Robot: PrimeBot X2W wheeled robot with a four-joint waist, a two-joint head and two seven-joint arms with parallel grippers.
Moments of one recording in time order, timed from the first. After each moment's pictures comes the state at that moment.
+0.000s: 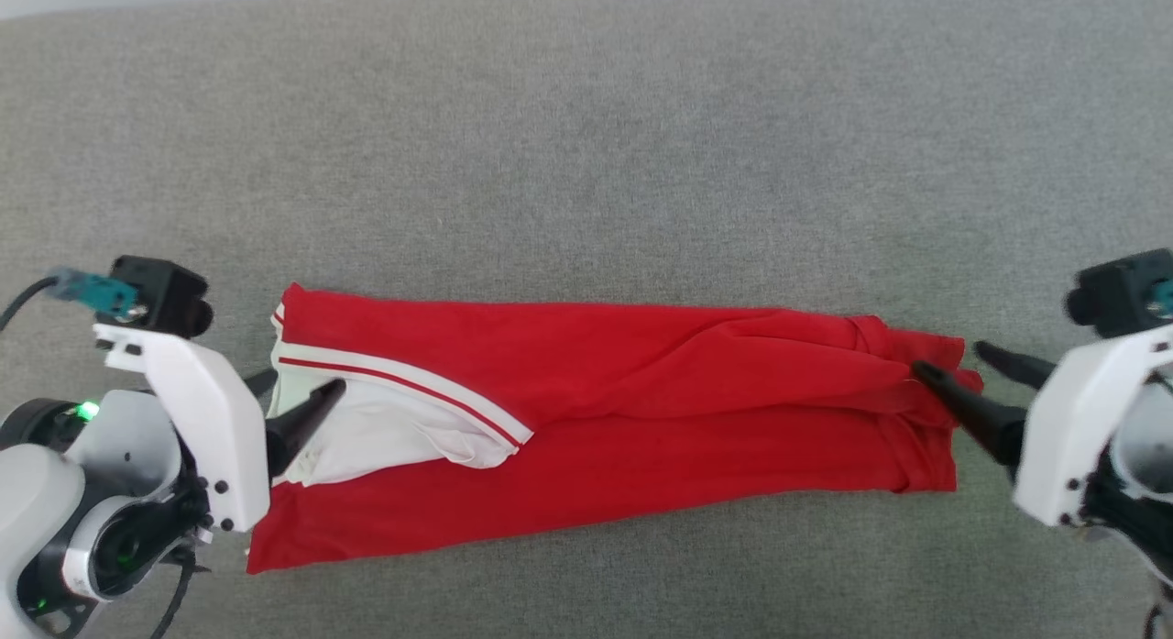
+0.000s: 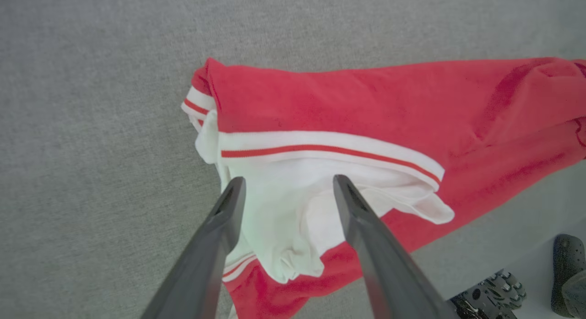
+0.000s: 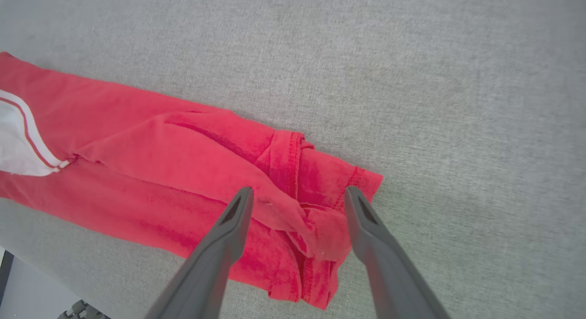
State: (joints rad) left arm -0.52 0.97 -0.74 -0.17 -1.22 0.31 0.54; right arm -0.21 -0.37 0.03 -0.18 0.64 0.13 0.89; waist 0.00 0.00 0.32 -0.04
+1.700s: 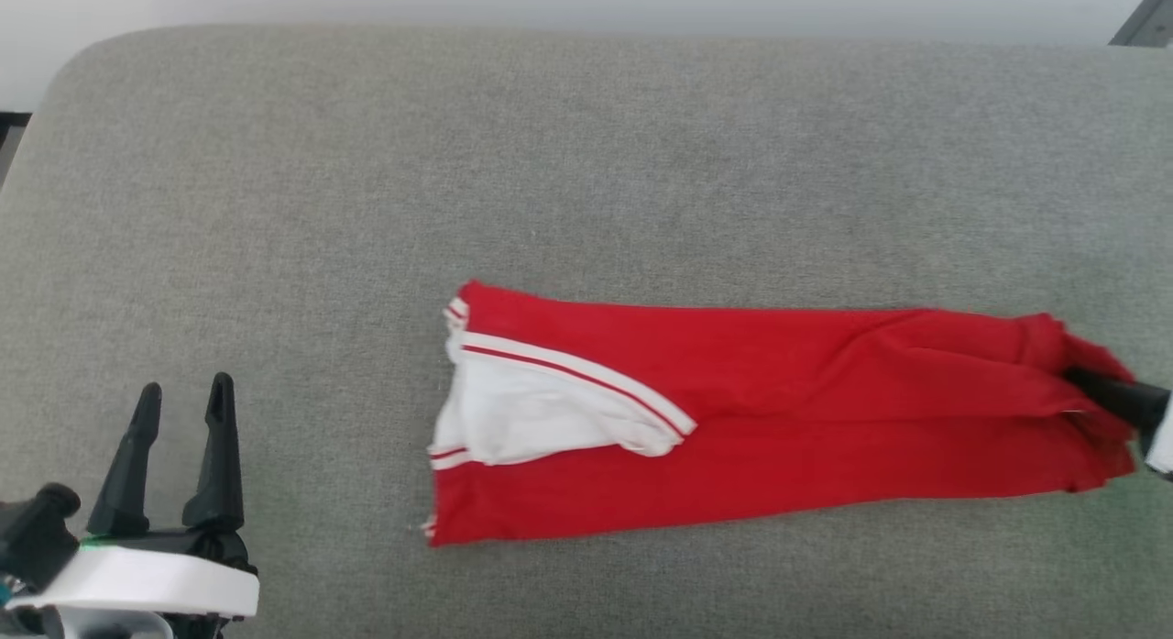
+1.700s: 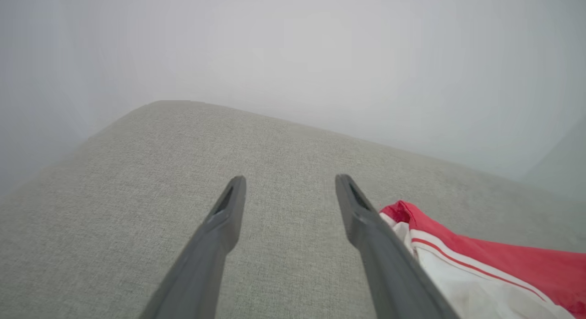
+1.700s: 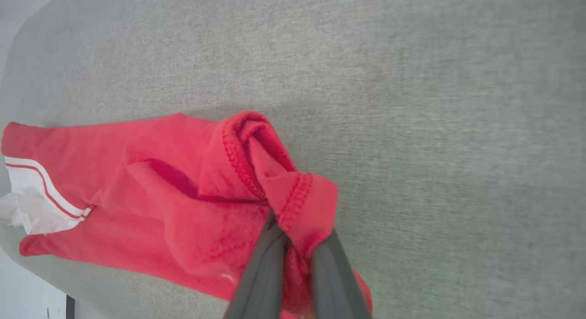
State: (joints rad) left arm 0.02 0.39 -0.07 0.02 -0.66 -0.02 -0.26; right arm -0.29 -0.51 -0.10 0.19 0.88 0.13 0.89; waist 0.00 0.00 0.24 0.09
